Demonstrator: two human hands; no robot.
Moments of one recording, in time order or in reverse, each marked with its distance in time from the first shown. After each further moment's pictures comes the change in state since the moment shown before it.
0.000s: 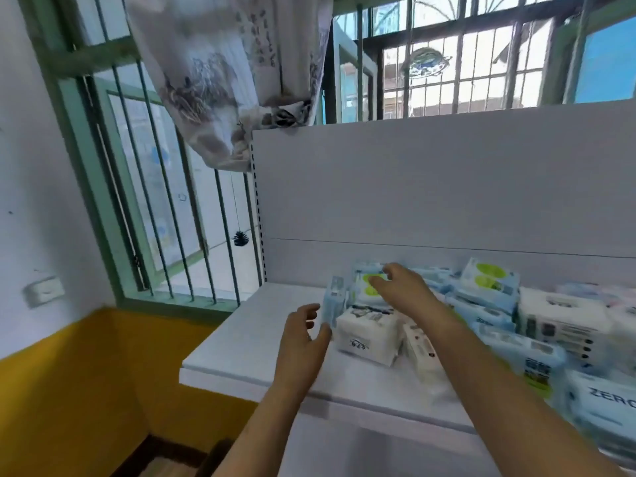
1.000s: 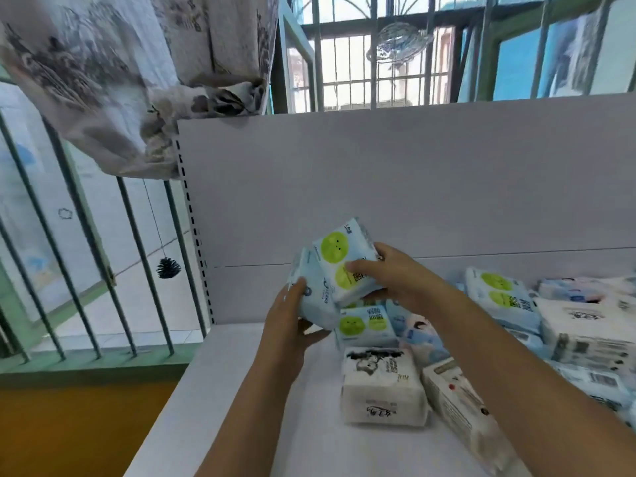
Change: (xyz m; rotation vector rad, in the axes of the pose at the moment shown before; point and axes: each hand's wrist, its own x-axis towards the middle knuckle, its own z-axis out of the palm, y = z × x) left_hand 0.164 0.011 0.010 -0.919 -0.363 -0.286; right_hand 0.103 -0.031 -0.001 0.680 0.003 0.088
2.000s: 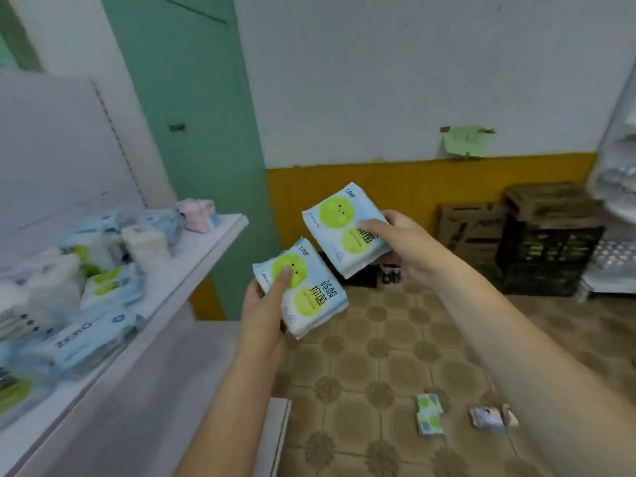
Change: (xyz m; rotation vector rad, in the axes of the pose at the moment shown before) left_hand -0.390 -0.192 0.359 -0.074 -1.094 -0.682; right_hand -0.640 0.043 -0.233 -0.076 1.482 0.124
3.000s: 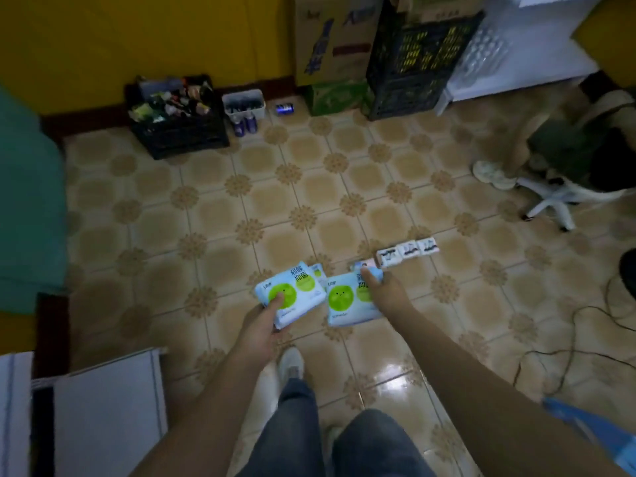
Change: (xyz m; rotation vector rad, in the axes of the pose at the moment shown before) left_hand 0.290 -0.492 0.130 0.376 -0.084 -0.994; right_hand 0.140 0.472 -0.295 -0.313 0.560 1.011
